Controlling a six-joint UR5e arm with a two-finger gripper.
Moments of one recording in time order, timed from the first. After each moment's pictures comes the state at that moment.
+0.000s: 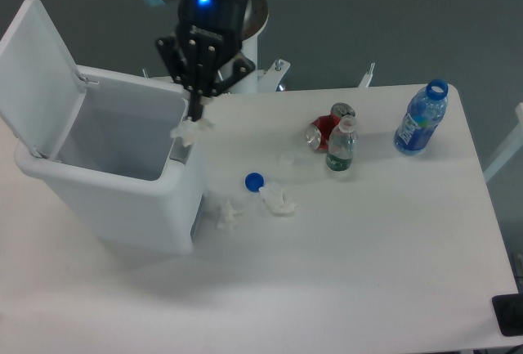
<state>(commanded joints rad) 2.39 -1.45 -1.64 -1.11 1.11 0.71</state>
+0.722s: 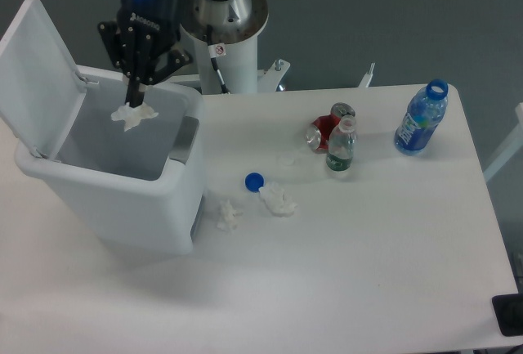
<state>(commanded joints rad) 2.29 -1.44 -1.71 -1.11 1.12 0.70</state>
